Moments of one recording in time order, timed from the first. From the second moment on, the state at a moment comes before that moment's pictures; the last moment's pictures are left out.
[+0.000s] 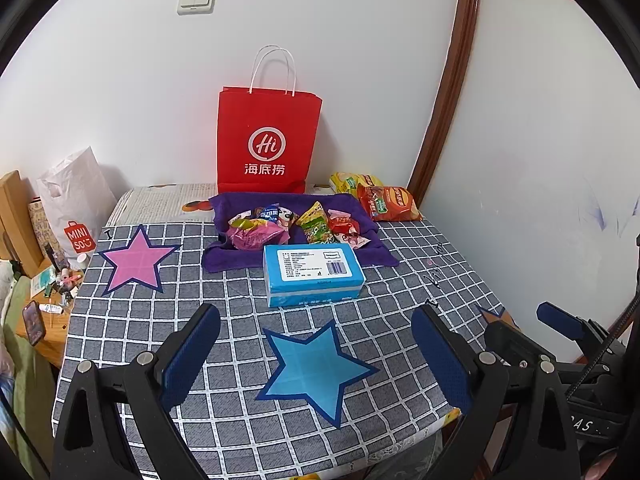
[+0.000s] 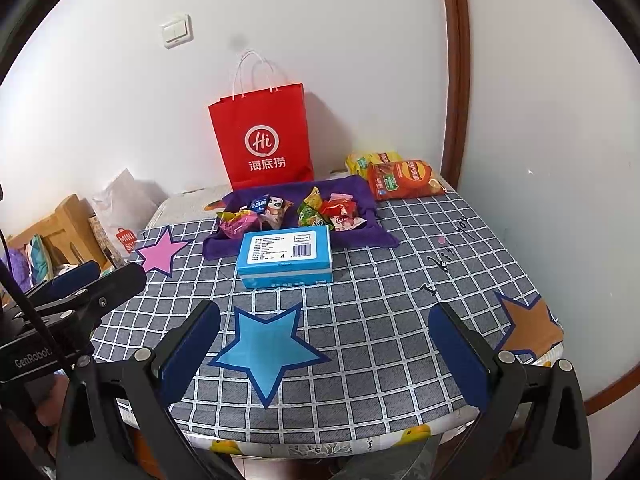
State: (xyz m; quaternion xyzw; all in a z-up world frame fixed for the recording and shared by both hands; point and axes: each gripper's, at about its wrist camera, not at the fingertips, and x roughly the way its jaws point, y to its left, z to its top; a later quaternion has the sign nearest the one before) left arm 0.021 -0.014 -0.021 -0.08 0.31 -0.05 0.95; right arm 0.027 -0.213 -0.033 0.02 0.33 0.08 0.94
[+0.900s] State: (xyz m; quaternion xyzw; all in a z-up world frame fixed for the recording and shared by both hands) left arm 0.022 -0.012 -0.018 -0.08 0.30 -0.04 0.95; right arm 0.026 -0.212 -0.027 0.02 0.32 0.08 0.94
